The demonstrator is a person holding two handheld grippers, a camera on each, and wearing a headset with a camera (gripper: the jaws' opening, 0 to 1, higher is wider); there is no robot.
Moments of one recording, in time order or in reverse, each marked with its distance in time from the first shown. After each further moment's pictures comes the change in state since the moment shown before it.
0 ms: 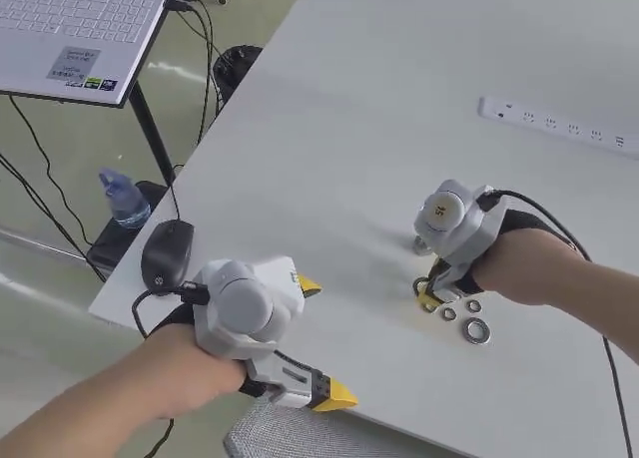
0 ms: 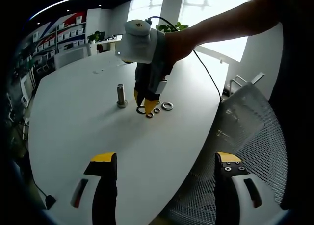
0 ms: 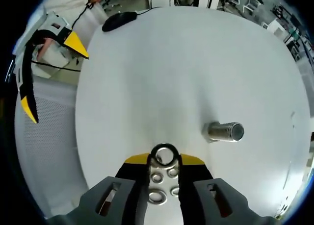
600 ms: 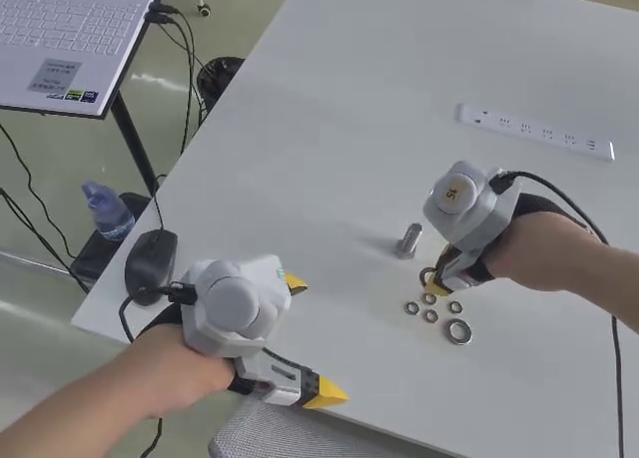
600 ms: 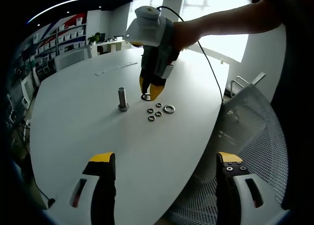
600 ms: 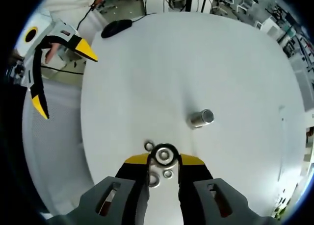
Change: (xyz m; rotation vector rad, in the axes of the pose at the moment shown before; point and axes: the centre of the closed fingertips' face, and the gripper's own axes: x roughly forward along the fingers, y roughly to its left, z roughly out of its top) left arm 0.001 0.001 0.009 0.008 -0.008 0.011; right arm -0.044 -0.006 -0.012 0.024 -0.003 -0.032
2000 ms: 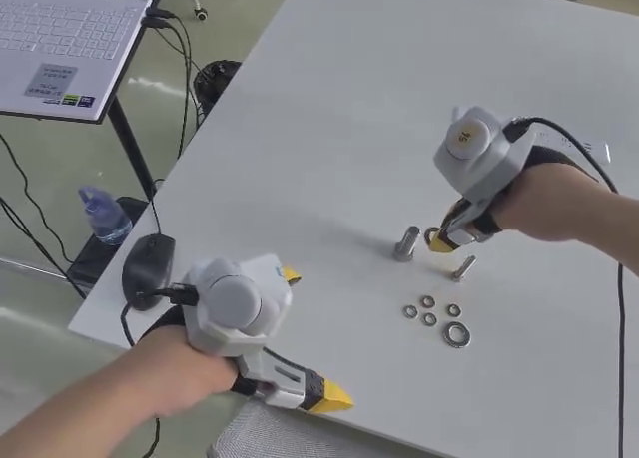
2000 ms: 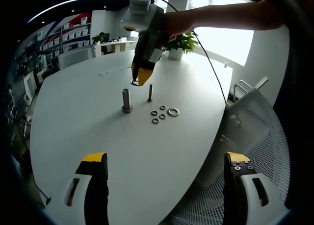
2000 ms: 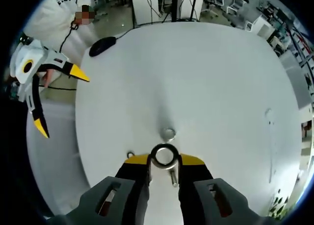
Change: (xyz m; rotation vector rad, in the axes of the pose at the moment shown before) left arm 0.005 0.009 0.004 -0.031 -0.019 0.019; right arm -0.028 -0.045 0.032 0.050 -0.045 -0.032
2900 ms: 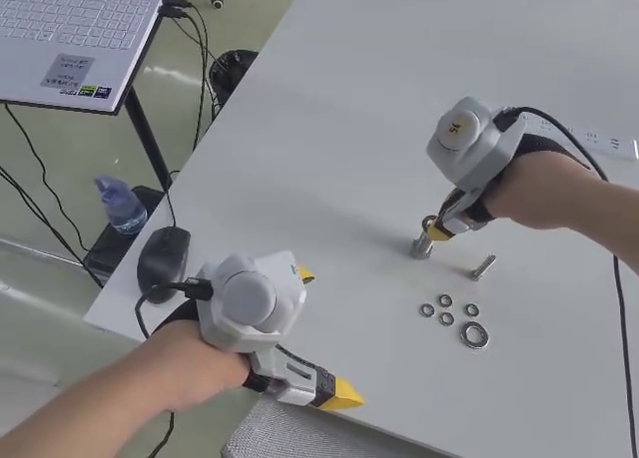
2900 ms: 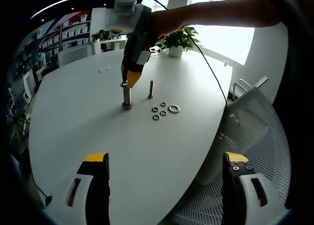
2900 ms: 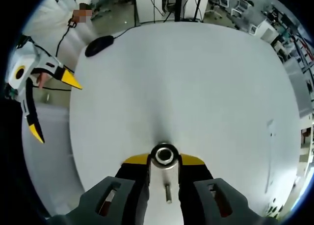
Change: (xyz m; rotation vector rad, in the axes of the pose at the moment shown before) left arm -0.002 0.003 -0.008 -0.009 0.019 -0.009; right arm 0.024 -0.007 0.022 -0.041 0.015 -0.004
